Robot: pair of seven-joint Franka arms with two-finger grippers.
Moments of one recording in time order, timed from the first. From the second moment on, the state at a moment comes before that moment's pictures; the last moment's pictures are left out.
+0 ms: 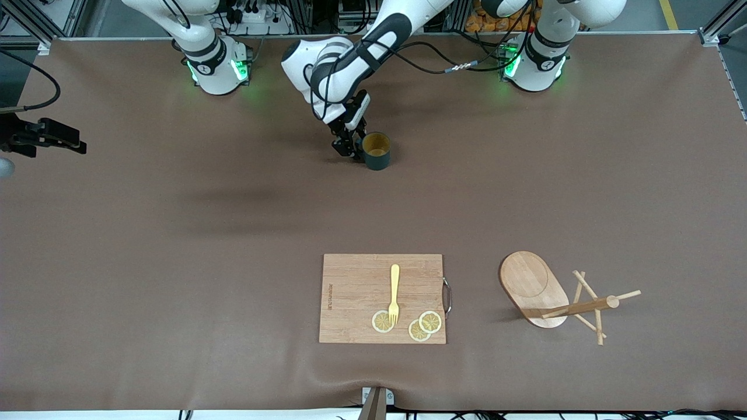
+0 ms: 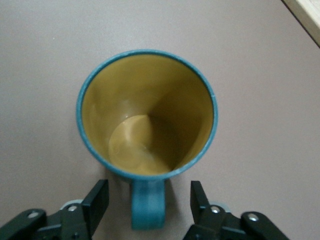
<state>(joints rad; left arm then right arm) -1.11 0.87 -0.20 -1.38 0.59 1.81 -2.77 -0.10 0.06 0.02 -1.51 0.00 1.40 -0.14</state>
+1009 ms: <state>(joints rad) -1.09 0.85 -0.19 -1.33 0.57 1.81 -2.75 -0.10 0.06 0.02 -1.51 0.00 1.40 -0.14</state>
